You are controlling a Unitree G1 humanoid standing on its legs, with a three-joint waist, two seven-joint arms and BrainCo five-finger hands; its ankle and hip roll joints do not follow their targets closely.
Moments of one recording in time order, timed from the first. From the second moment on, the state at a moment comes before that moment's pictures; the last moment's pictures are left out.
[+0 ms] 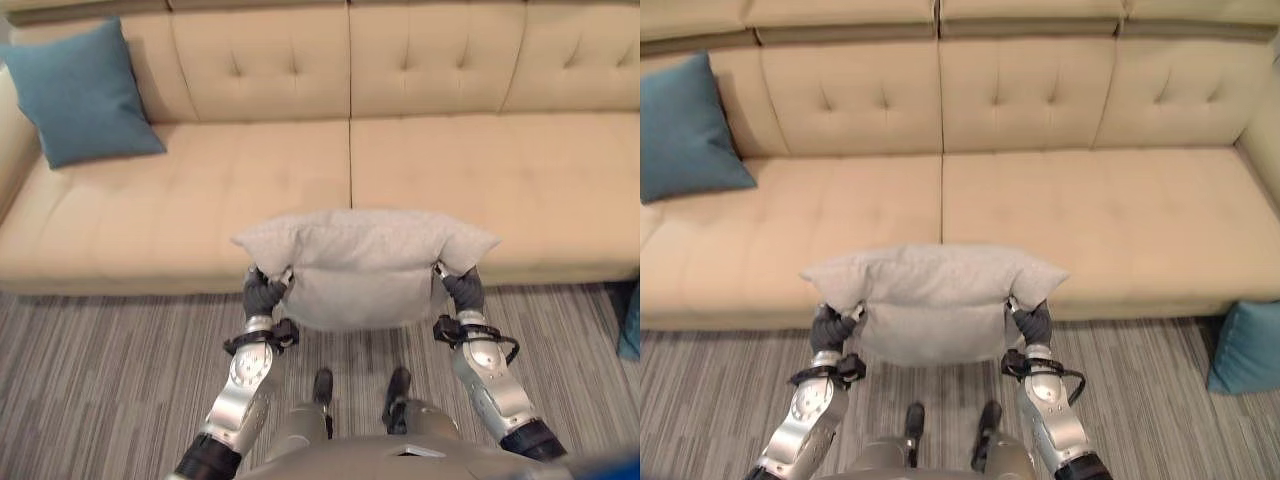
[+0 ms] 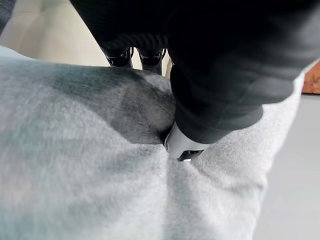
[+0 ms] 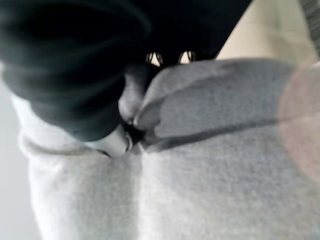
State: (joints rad) left arm 0.27 0.34 -0.36 0.04 -0.44 -0.28 0.42; right arm 0.16 -0.30 0.37 0.10 0.35 -0.23 -0.34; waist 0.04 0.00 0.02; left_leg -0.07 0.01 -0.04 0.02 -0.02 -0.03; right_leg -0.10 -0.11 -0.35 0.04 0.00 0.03
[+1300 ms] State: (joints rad) left arm -0.04 0.38 -0.28 0.14 -0.40 -0.21 0.31; right arm -0.05 -0.28 0.23 0.15 0.21 -0.19 -0.24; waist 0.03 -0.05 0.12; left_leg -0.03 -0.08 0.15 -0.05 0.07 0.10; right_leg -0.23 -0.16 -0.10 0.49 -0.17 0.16
